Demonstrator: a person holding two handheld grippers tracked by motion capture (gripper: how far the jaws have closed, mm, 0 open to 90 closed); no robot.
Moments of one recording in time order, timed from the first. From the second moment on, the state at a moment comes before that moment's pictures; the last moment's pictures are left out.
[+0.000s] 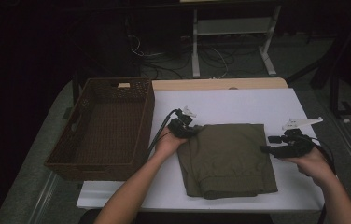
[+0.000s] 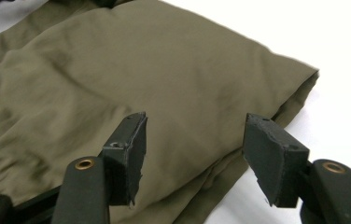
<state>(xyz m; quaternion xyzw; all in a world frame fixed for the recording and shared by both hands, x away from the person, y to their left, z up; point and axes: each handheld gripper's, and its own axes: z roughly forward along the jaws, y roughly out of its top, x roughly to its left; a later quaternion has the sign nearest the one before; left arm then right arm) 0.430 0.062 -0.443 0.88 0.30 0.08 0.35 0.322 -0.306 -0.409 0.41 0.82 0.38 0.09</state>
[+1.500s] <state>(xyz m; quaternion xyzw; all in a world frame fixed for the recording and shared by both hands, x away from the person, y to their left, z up) 0.430 0.063 -0.444 0.88 0.31 0.08 0.35 0.233 -0.299 -0.441 0.33 0.89 0.31 0.07</state>
